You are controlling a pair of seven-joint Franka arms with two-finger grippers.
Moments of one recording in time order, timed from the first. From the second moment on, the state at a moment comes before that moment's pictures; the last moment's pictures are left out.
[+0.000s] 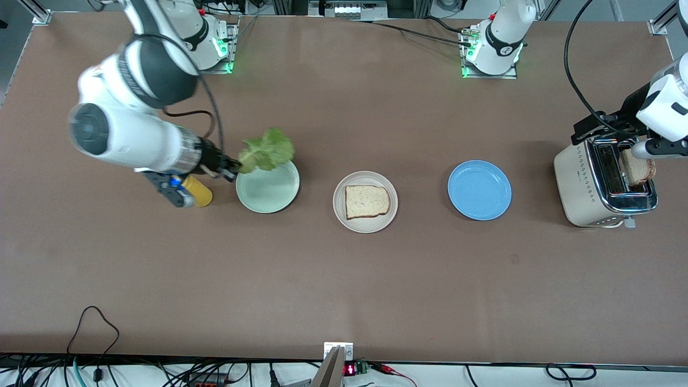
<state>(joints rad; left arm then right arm) 0.06 0.00 -0.05 -1.70 -0.04 1.62 -0.07 0.13 0.37 0.30 -1.58 0.23 1.85 1.12</state>
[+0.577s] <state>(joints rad) 0.08 0.05 -0.04 -1.69 -0.03 1.63 -0.07 0.33 0.55 0.30 -1.59 0.23 2.23 1.54</state>
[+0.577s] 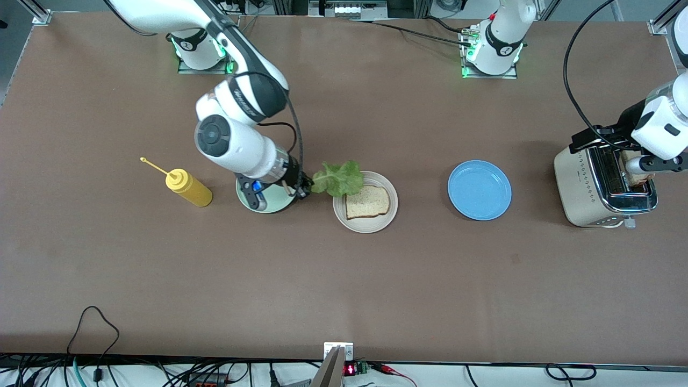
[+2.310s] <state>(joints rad) 0.48 0.36 -0.03 -1.63 0.04 1.59 0.19 0.46 0.77 0.28 -1.55 0.23 2.57 1.76</state>
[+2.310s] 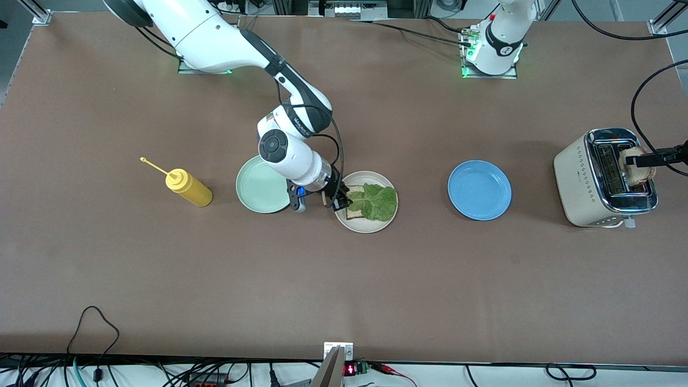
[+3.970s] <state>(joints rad) 0.50 0.44 -0.03 -1.51 0.07 1.56 0.38 -0.05 0.16 0.11 -1.59 0.15 1.58 0.19</state>
